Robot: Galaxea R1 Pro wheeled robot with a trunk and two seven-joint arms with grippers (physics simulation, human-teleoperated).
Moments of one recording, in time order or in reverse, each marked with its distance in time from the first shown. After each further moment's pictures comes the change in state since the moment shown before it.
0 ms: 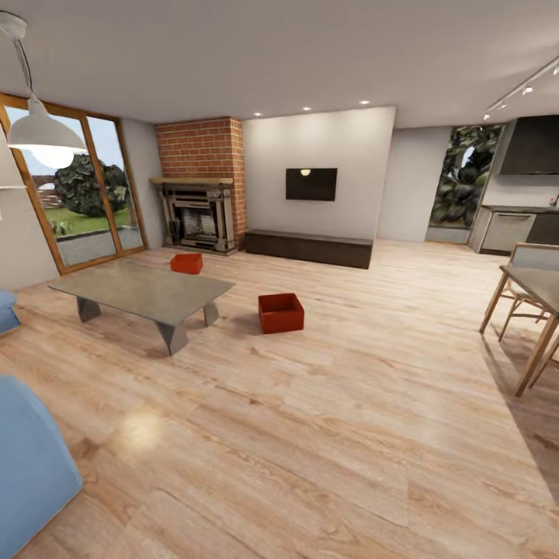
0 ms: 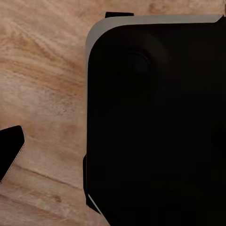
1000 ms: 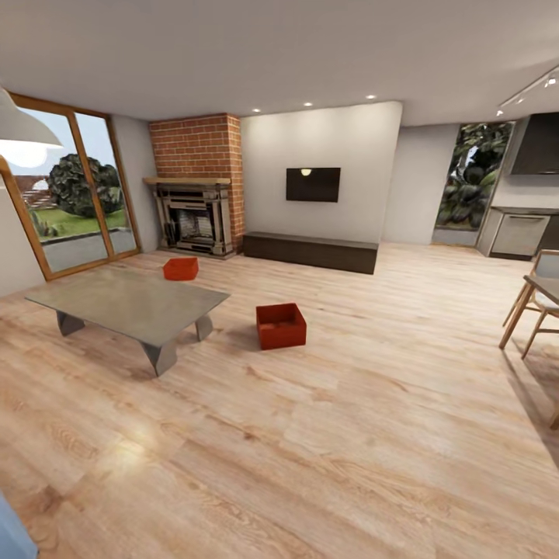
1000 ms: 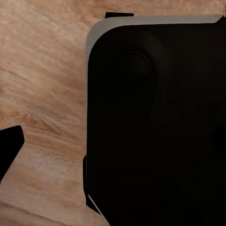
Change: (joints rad) left arm 0.000 0.000 0.000 0.000 0.000 -0.001 0.000; right arm 0.000 0.000 0.001 0.000 0.000 0.000 0.000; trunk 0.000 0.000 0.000
